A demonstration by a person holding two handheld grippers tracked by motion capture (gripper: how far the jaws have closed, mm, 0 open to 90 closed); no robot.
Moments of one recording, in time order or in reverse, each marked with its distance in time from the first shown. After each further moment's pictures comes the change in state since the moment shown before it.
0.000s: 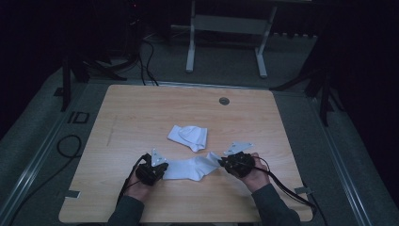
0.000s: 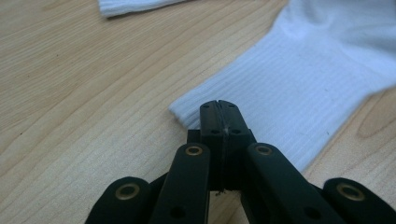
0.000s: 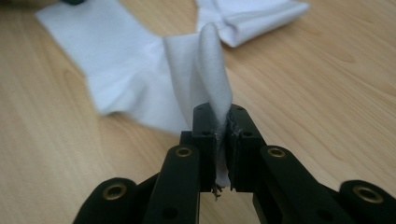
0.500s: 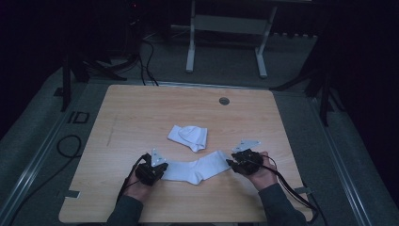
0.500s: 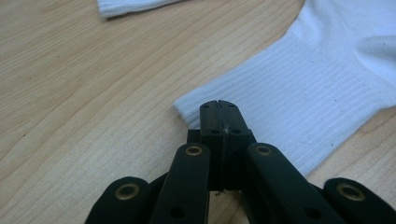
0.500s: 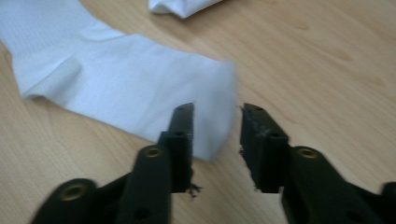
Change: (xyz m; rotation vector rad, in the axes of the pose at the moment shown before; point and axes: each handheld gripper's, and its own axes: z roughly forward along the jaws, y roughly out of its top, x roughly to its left) left arm 0.001 0.000 -0.001 0.004 -0.003 0.016; right arm -0.020 -0.012 -0.007 0.047 -0.082 0.049
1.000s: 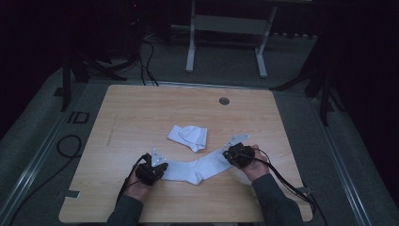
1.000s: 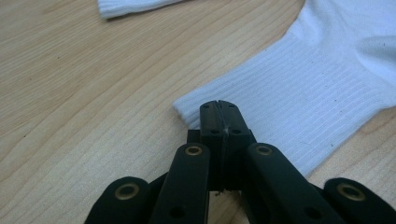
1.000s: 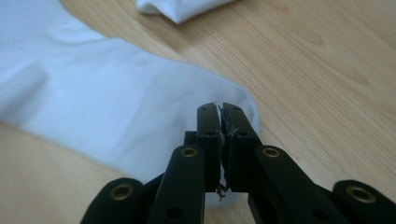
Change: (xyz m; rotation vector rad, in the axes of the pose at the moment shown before) left arm 0.000 0.000 0.000 0.002 0.002 0.002; right arm -0.007 0.017 0.036 0.048 0.009 -0.072
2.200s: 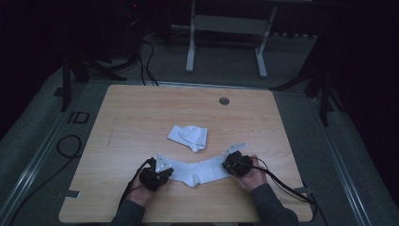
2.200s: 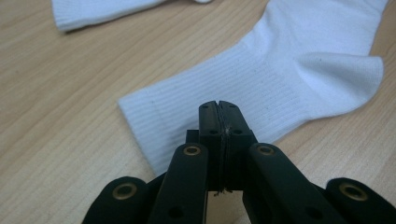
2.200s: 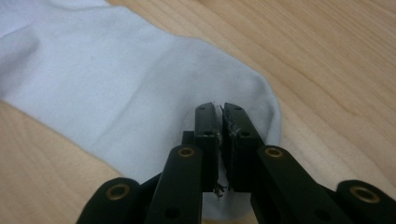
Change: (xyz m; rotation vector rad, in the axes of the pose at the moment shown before) left arm -0.021 0.002 -0.008 0.004 -0.059 0.047; right arm 0.023 -0.020 0.005 0.059 0.020 0.081
